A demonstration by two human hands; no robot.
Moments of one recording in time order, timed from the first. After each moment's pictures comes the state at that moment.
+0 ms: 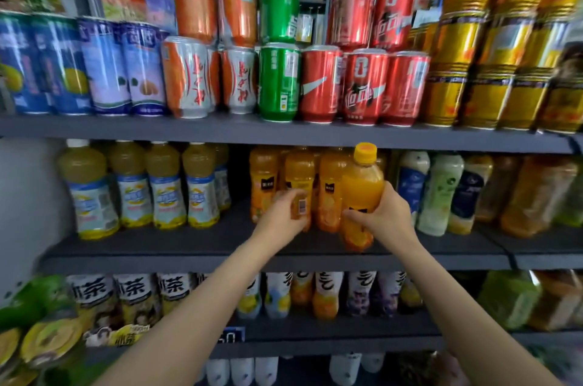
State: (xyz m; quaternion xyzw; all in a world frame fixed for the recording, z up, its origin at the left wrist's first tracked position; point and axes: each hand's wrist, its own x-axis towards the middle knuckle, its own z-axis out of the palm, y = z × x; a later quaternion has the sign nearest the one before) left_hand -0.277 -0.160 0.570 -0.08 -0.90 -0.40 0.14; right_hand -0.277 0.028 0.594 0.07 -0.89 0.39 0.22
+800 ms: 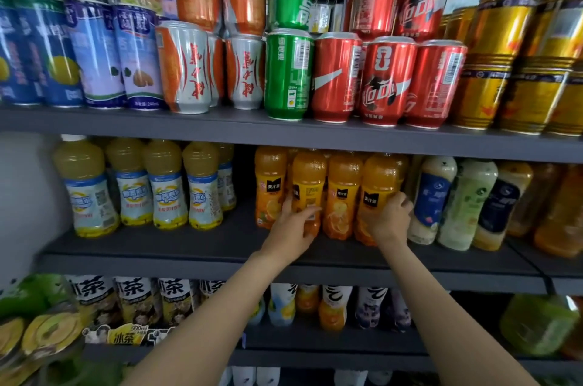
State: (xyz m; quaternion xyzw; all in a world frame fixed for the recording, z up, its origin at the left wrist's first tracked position) left_hand -0.318 -0.156 0.532 -0.10 -0.93 -0.29 0.18; right_hand -0.366 0.014 0.554 -0.09 -0.88 0.41 0.21
